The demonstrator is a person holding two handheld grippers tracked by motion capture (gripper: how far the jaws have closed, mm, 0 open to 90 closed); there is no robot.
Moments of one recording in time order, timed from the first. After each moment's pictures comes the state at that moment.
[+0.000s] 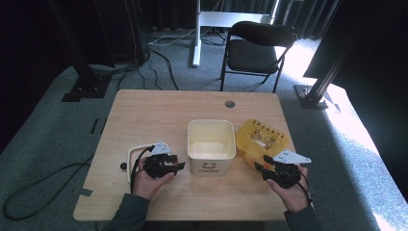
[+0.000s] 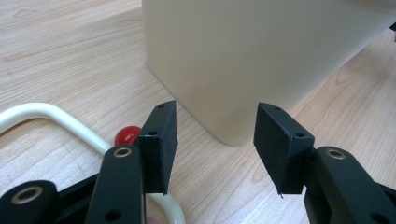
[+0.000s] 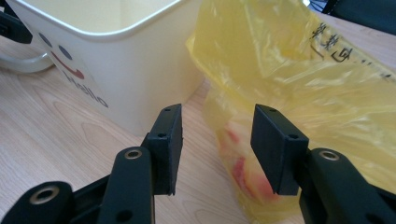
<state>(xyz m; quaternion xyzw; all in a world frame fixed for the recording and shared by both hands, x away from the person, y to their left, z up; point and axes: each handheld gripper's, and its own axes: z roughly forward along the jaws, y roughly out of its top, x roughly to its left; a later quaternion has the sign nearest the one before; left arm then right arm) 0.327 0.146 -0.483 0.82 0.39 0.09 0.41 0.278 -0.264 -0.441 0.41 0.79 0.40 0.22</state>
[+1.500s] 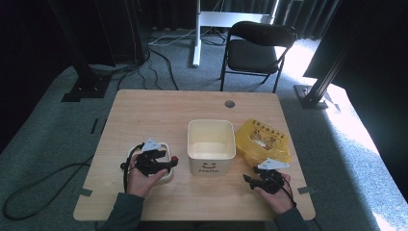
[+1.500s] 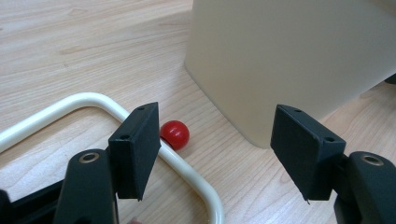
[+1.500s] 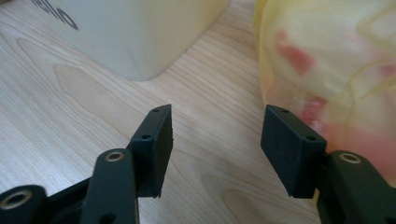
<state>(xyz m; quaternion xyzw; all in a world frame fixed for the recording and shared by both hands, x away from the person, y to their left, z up) 0.332 0.169 -0.480 0.80 0.42 0.10 0.42 0.295 -0.249 -0.519 0.42 0.82 0.36 0.16</state>
